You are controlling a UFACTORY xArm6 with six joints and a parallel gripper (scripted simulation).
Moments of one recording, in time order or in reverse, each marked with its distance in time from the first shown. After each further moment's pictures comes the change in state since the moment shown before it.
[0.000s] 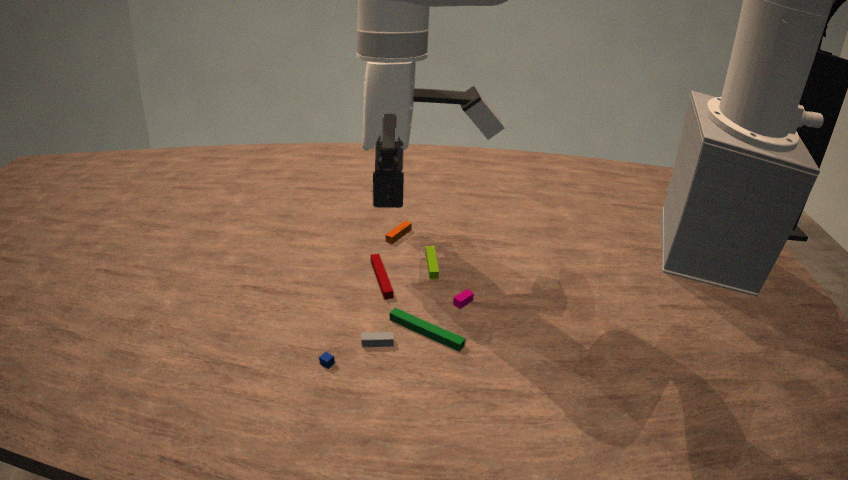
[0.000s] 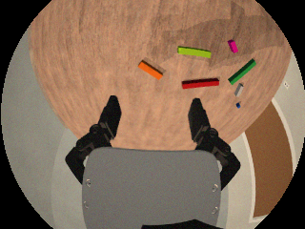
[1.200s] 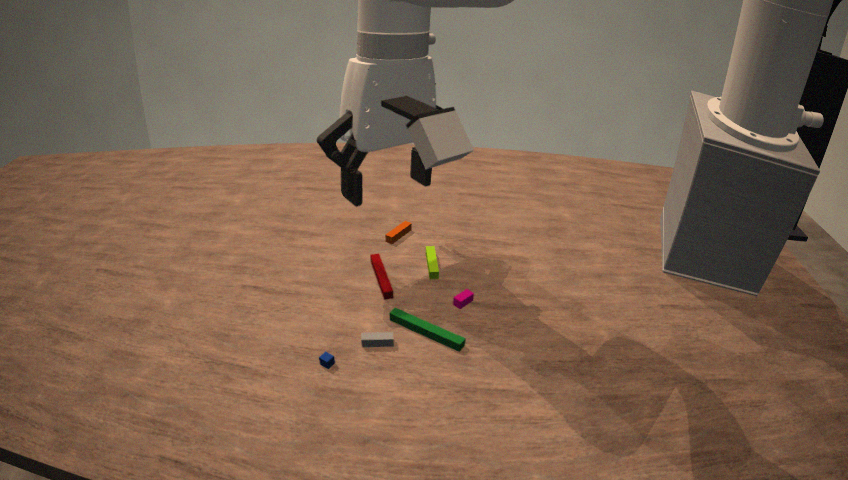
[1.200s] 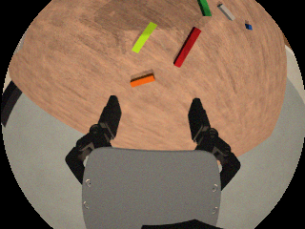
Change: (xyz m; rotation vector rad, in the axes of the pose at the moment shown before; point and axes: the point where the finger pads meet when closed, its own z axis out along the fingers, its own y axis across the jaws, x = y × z) arm -0.001 0.010 0.000 -0.007 -0.009 0.971
